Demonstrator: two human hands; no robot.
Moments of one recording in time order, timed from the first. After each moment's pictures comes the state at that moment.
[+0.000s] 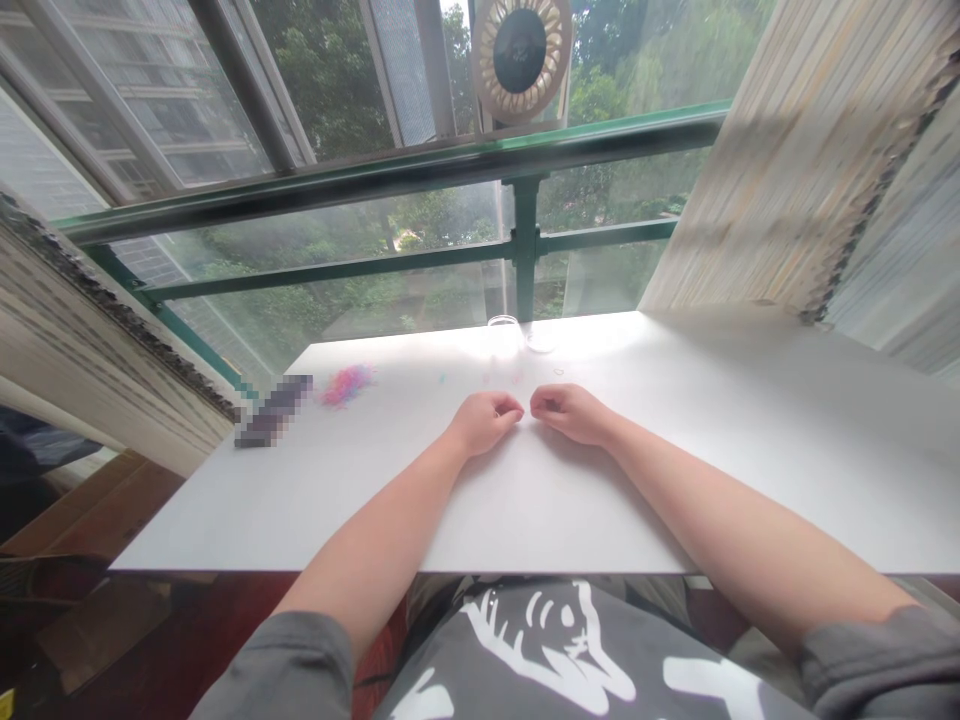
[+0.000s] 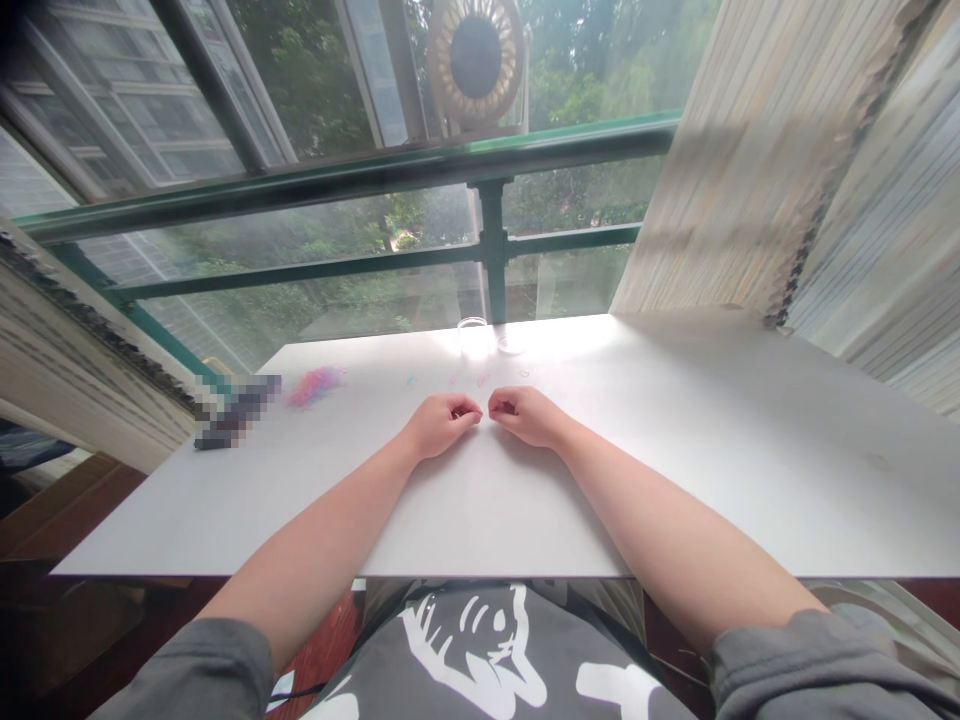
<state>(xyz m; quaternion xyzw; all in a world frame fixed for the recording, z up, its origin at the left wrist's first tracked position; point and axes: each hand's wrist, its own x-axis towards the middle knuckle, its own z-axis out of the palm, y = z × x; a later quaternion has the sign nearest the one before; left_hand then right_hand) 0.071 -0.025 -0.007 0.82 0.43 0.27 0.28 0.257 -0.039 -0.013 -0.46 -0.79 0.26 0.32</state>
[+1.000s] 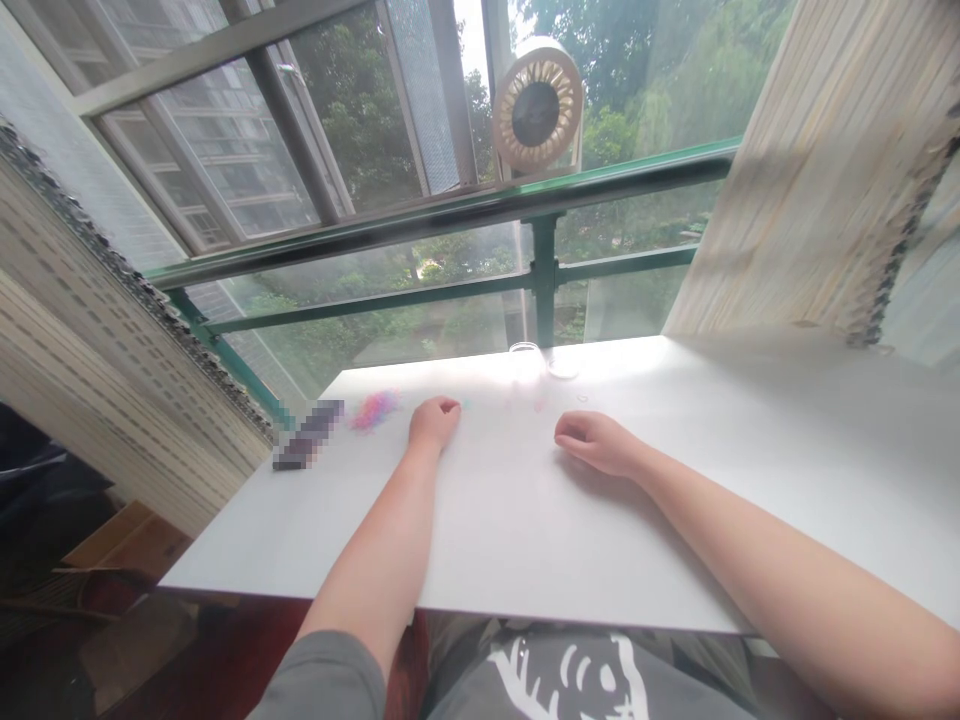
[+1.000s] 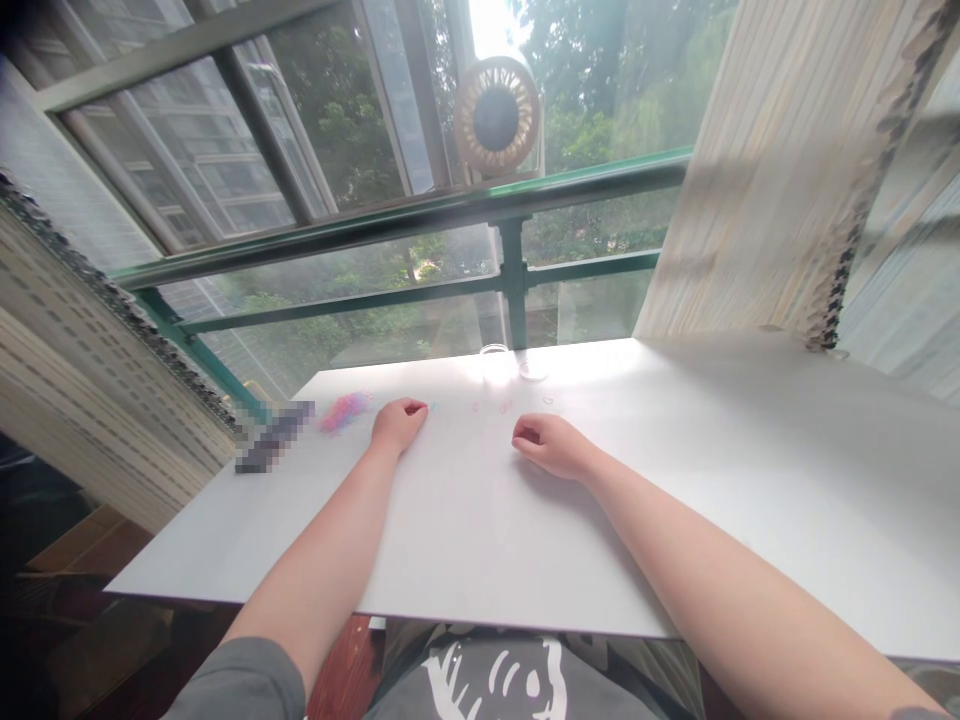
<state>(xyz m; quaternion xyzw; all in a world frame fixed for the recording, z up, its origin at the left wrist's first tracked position) -0.022 0.047 -0.019 0.69 0.66 0.29 0.11 0.255 -0.043 -0.006 -0.51 -0.77 0.25 0.28</state>
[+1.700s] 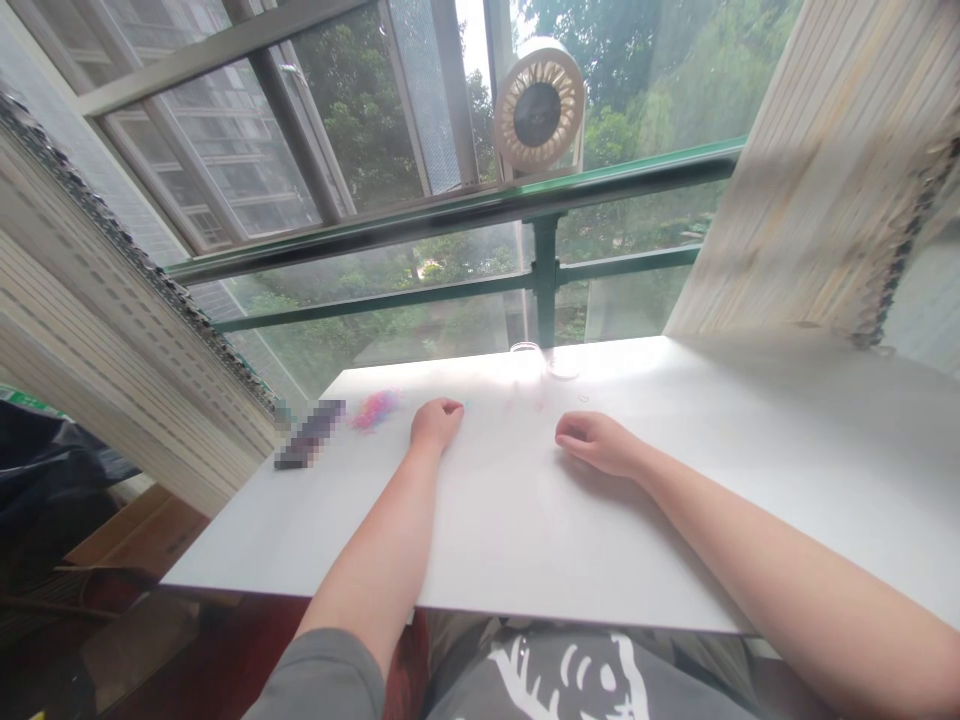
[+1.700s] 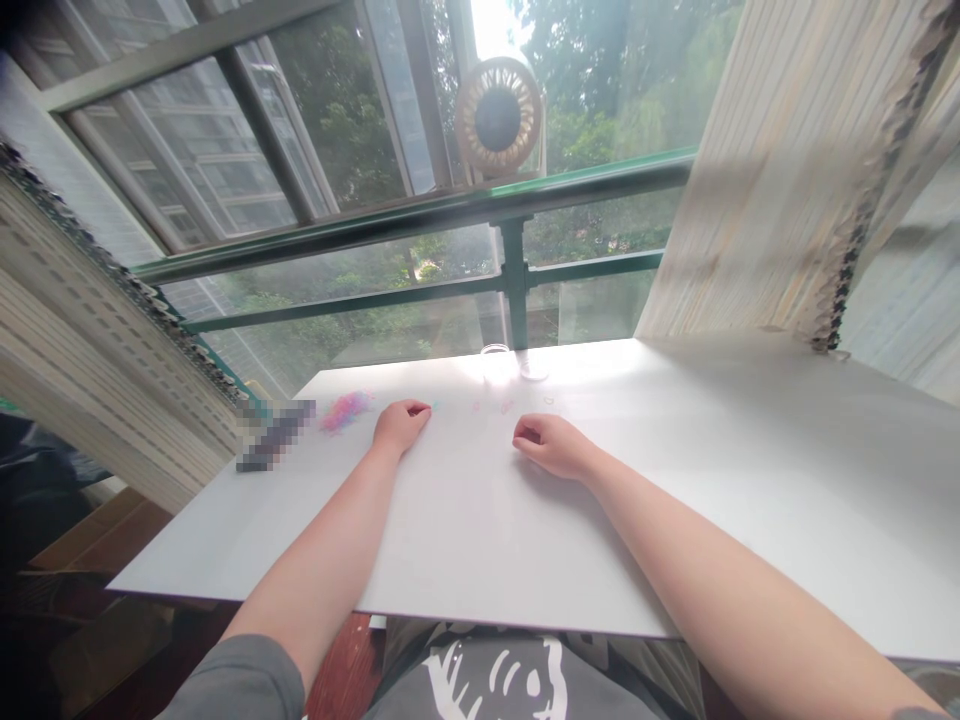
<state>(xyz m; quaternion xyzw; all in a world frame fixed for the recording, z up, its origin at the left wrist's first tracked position) -0.021 0.045 -0.019 0.68 0.67 0.27 0.12 0.254 -0.044 -0.004 -0.52 -0.76 0.26 0.27</state>
